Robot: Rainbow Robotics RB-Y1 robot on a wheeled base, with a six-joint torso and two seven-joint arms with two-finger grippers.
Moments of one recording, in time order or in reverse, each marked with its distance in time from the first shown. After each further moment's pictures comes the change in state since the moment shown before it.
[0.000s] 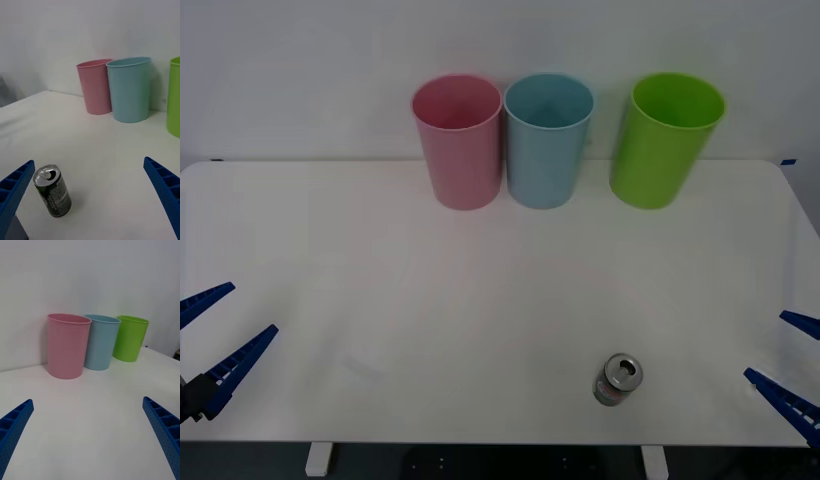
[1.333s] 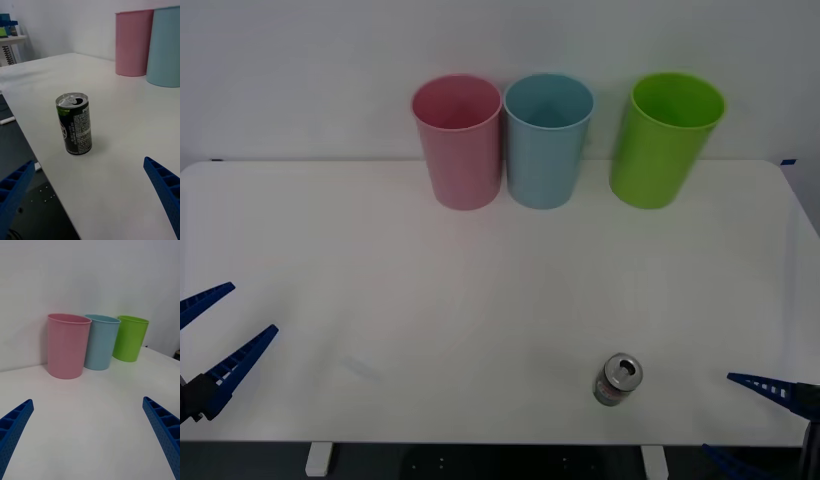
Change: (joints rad) right arm -0.147 -0.084 0.268 0.456 0.011 -0.112 0.460; left arm 0.000 0.000 0.000 0.000 0.000 0.000 0.000
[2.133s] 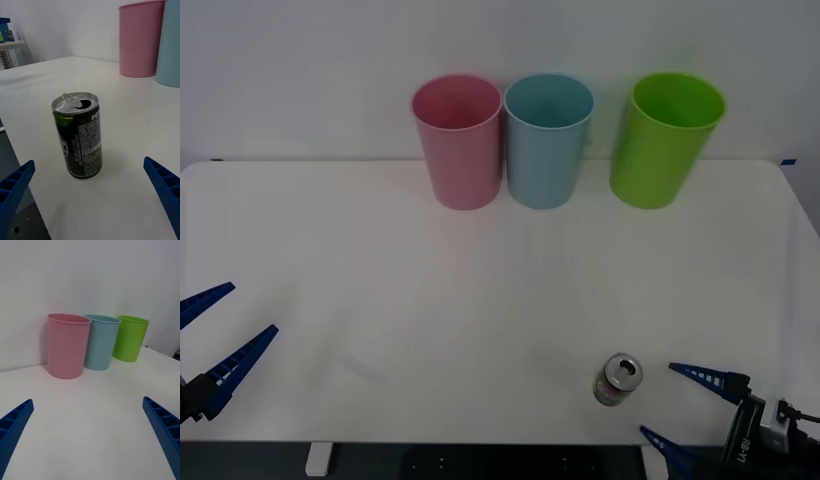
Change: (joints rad) right arm -0.078 0.106 0.126 0.029 0.009 0.134 0.059; left arm 0.000 0.000 0.000 0.000 0.000 0.000 0.000
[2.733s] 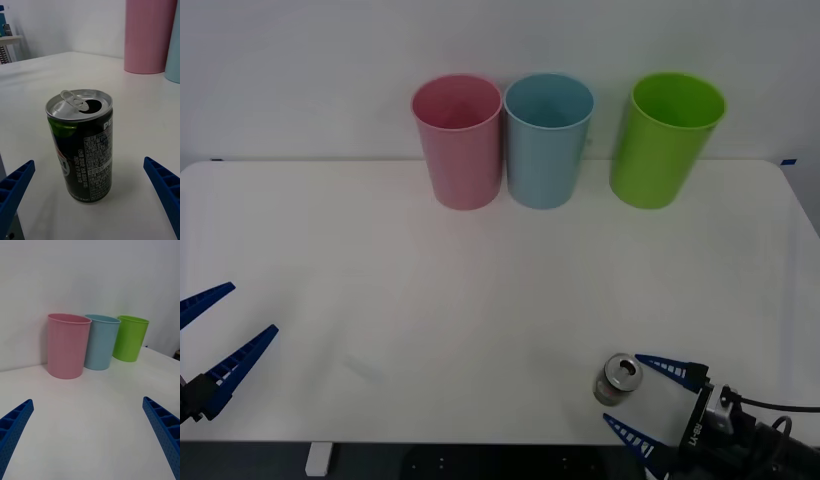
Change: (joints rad) right arm -0.048 0.067 0.055 -0.001 0.054 0.094 0.008; left arm 0.000 0.000 0.000 0.000 0.000 0.000 0.000
